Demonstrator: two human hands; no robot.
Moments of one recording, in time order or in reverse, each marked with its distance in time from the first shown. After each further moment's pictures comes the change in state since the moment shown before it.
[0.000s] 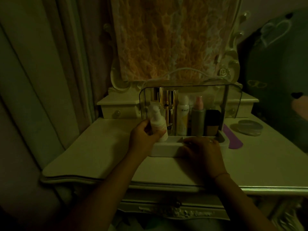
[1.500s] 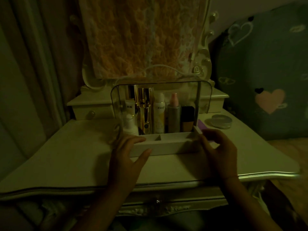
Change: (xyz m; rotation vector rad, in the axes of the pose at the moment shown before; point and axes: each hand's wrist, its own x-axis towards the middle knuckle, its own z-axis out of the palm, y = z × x) left_hand -0.069 0.006 0.010 0.252 0.074 0.400; right_hand -0.027 0.043 -0.051 0.210 0.383 0.178
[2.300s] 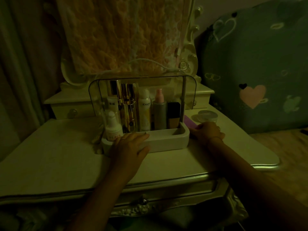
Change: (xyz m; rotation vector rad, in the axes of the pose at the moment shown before) left_hand 0.019 -0.001 0.045 0.351 -0.329 0.026; right_hand 0.081 0.069 0.015 -0.491 -0.285 0.518
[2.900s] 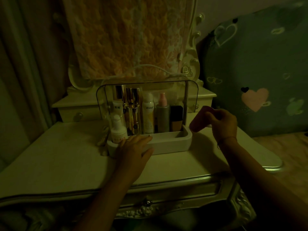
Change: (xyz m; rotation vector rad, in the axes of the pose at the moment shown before) left_hand 0.001 -0.001 0.000 0.024 -0.024 -0.013; right_hand -0.011 -0.009 -0.033 0.607 0.319 -0.210
